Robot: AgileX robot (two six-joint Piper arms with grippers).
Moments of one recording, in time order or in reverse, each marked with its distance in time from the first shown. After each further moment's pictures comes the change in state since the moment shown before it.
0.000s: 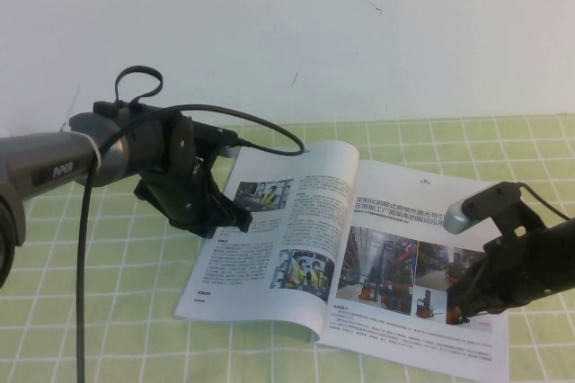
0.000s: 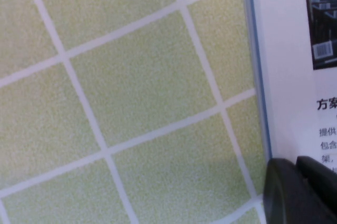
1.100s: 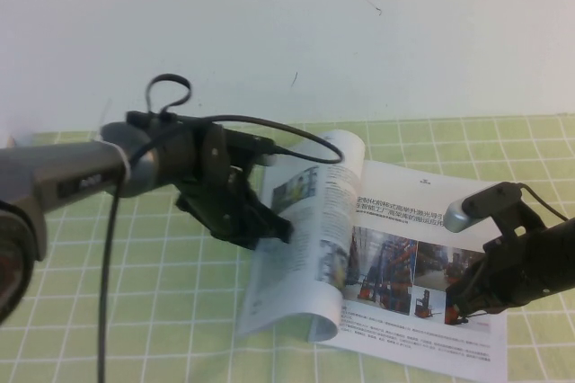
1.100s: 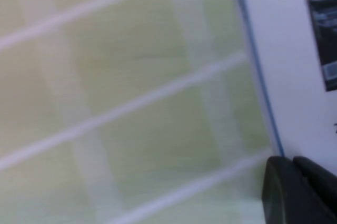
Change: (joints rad) right arm 0.000 0.000 0.000 0.008 0.005 0.016; left arm -0.114 0.009 -0.002 -0.107 -0.019 0.029
